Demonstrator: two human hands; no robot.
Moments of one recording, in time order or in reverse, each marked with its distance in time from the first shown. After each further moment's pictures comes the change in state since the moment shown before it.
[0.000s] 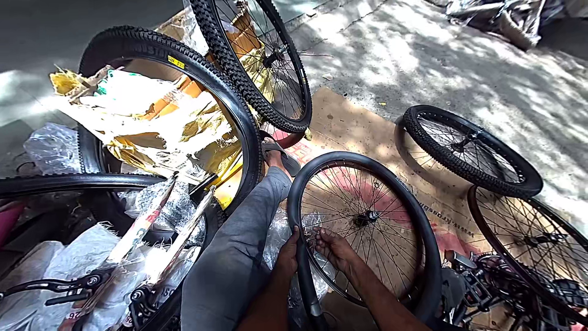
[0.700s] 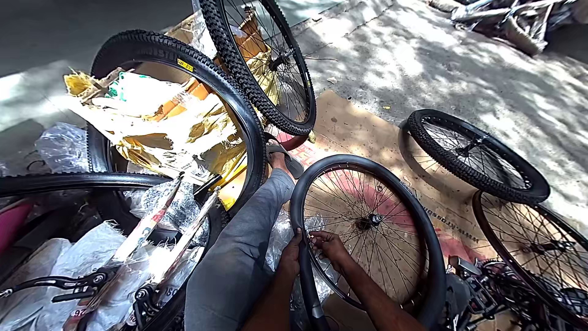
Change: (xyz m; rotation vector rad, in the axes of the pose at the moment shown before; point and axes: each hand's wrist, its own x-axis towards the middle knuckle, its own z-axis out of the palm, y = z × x) left_hand 0.004 -0.002 -0.002 0.017 0.028 0.028; right_hand 0.014 0.008 0.012 -0.622 0.086 -0.068
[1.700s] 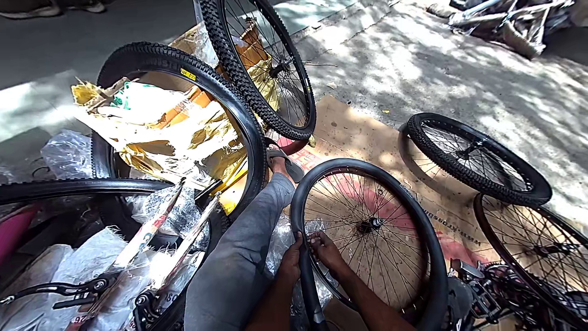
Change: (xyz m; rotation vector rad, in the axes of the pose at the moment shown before) left_hand -0.003 0.002 0.002 0.006 -0.047 0.007; right_hand 0.011 0.012 0.012 -0.199 0.064 -0.075
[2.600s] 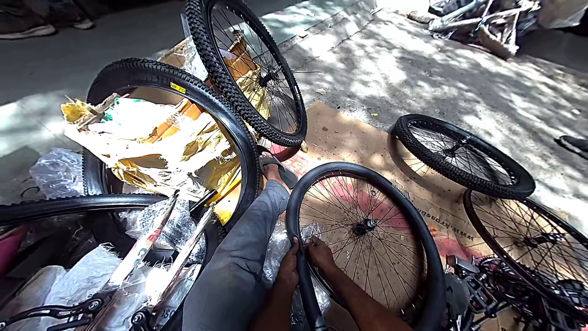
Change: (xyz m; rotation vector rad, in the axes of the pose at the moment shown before) left_hand -0.006 0.002 0.004 0.089 0.059 0.070; right_hand 0.010 -0.013 0.014 -0.329 0.123 0.107
